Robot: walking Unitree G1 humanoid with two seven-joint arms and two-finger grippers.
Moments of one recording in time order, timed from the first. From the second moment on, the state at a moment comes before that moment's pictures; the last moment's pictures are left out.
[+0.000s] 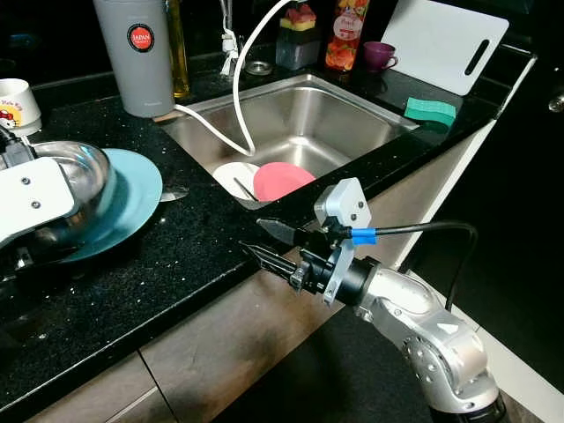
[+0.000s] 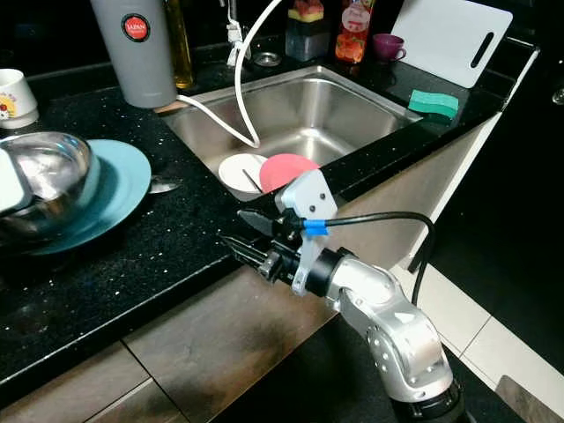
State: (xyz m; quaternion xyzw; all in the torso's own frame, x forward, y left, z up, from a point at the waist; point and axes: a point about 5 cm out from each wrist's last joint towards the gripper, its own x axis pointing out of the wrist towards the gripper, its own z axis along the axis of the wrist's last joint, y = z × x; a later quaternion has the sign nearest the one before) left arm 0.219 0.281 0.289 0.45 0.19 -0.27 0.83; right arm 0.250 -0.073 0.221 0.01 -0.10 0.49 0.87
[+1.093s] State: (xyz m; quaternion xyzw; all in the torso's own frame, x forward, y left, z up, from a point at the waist) left arm 0.227 0.292 0.288 0.44 0.18 -0.26 0.84; right arm 0.249 -0.072 0.221 0.01 -0.10 0.49 0.86
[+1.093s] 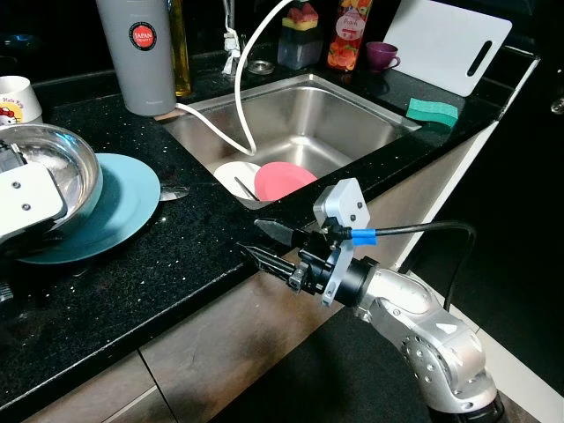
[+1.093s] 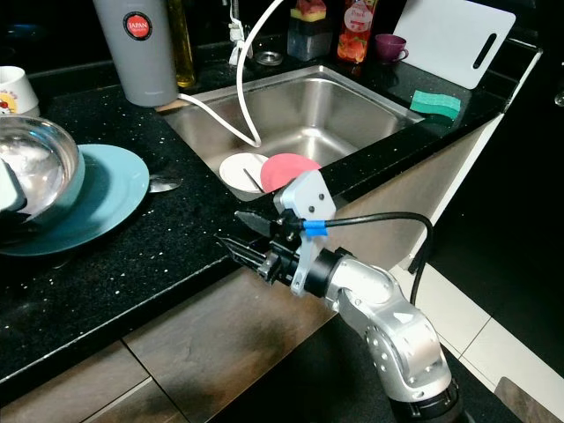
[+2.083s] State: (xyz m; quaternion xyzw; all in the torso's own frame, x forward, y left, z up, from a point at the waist) left arm 0.308 0.200 0.319 0.28 -0.09 -0.33 0.90; right arm 0.264 -0.074 0.239 0.12 -0.13 0.47 0.86
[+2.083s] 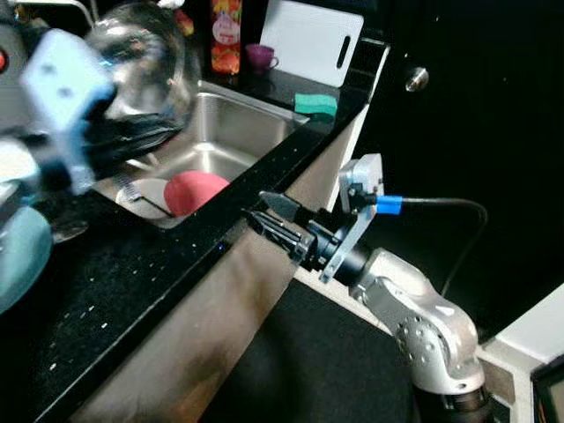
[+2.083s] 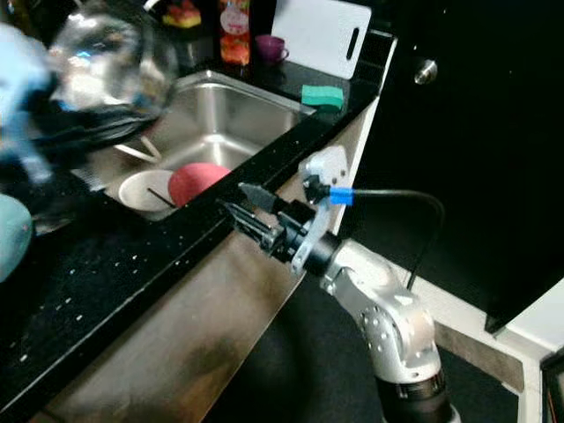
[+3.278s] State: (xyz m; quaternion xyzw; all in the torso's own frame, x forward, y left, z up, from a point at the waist) left arm 0.365 0.181 0.306 0.36 -0.15 -0.25 0.89; right arm 0.258 -0.074 0.237 0.10 -0.13 0.49 0.86
